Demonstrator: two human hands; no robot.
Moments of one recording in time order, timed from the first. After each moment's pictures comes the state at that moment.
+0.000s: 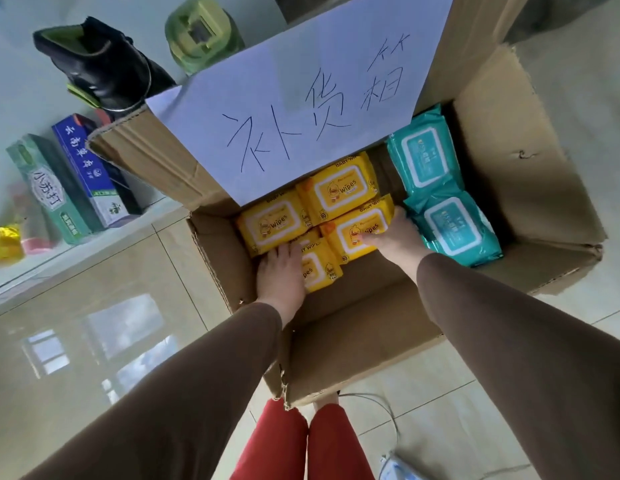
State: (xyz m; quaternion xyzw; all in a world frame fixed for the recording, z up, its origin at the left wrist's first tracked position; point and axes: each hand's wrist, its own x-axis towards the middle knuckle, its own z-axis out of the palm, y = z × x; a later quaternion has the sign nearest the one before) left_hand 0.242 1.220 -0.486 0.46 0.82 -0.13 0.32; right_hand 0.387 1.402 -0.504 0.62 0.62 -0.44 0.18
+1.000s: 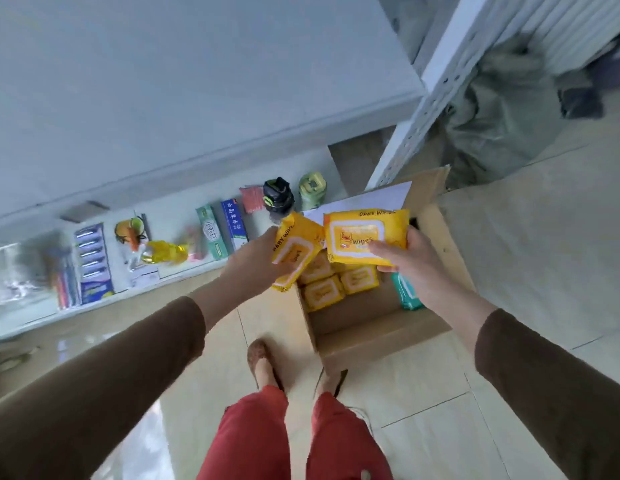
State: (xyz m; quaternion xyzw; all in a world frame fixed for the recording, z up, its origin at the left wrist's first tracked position) left_hand 0.118 1.163 -0.060 0.35 0.85 0.12 0.37; right_hand 0.330 1.342 -0.047 0.49 0.56 -0.66 -0.07
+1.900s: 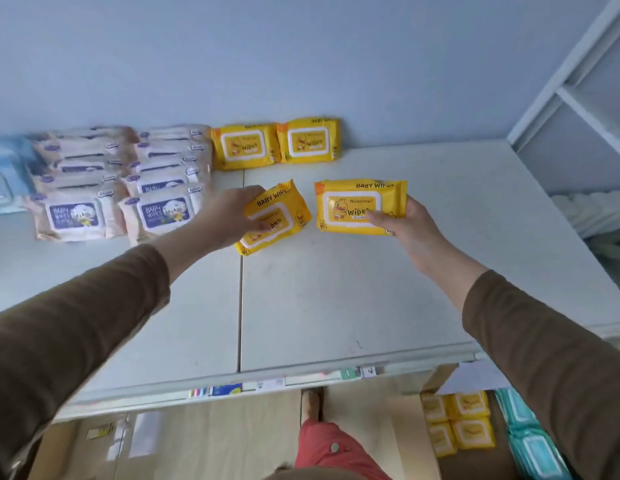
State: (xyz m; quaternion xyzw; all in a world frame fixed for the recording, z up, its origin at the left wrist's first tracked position) left_hand -0.343 0.985 0.176 0.34 0.89 0.22 0.19; right_hand -0.143 1.230 0.153 0.29 0.68 -0.66 -0.12
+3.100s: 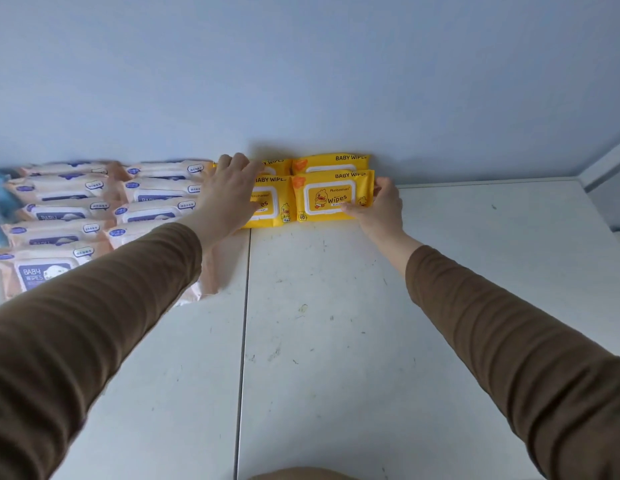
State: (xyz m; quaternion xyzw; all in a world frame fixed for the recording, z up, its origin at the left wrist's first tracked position) left_hand -0.512 1.072 0.141 0.38 0.92 0.02 -0.04; right_hand -0.363 1.301 0.083 0.37 0.81 -0.43 -0.17
